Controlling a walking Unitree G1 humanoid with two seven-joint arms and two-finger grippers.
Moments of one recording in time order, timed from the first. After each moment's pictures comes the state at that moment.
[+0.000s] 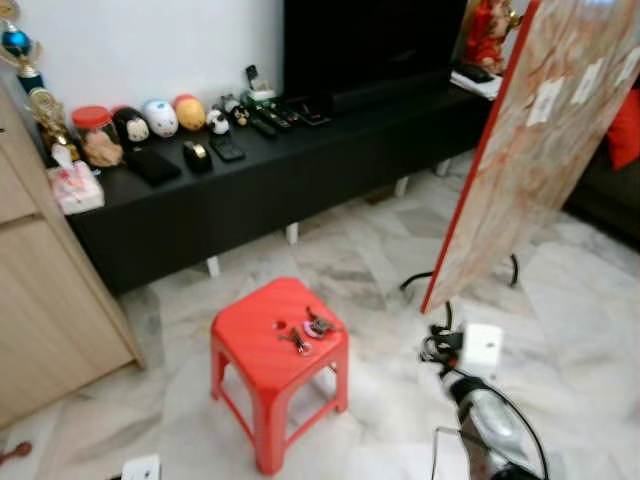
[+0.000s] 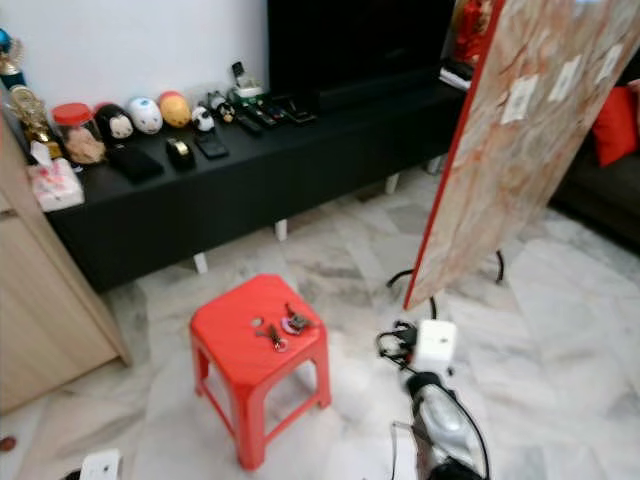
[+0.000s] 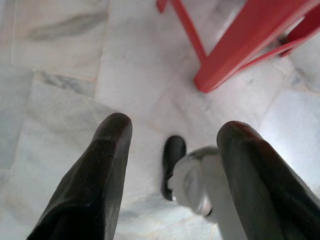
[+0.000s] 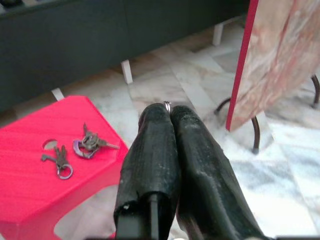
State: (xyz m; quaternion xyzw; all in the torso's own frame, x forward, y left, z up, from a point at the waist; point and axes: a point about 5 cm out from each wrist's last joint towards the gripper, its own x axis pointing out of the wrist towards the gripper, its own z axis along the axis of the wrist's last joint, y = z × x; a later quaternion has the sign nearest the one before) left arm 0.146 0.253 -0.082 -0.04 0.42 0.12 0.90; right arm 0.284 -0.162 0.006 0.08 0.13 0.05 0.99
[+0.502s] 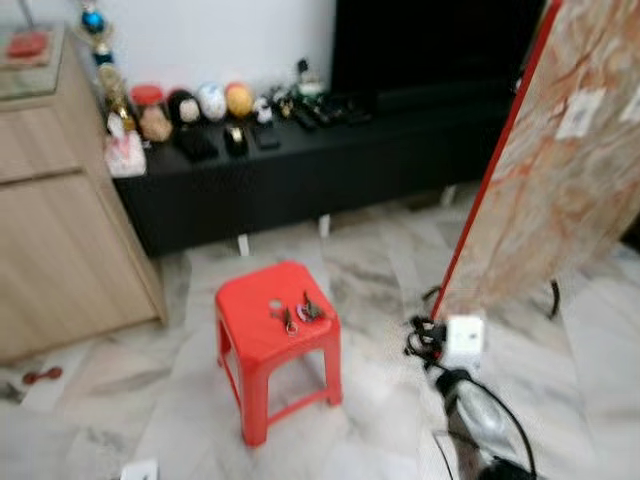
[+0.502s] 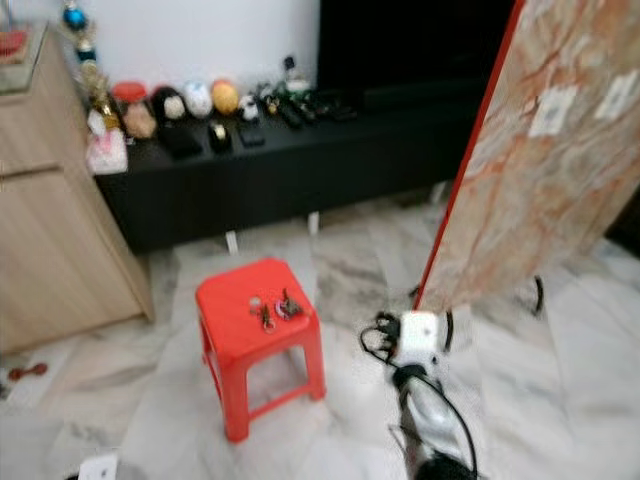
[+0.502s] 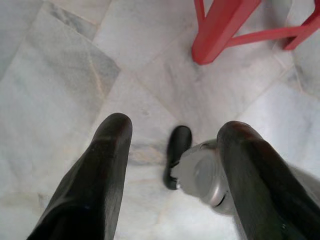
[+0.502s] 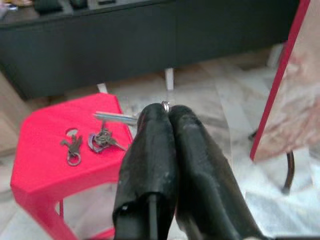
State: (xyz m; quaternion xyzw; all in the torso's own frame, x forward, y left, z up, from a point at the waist) left arm 0.148 0.253 -0.082 -0.03 0.43 0.12 0.90; right arm 0.289 -0.161 0.015 0.07 0.11 0.06 0.99
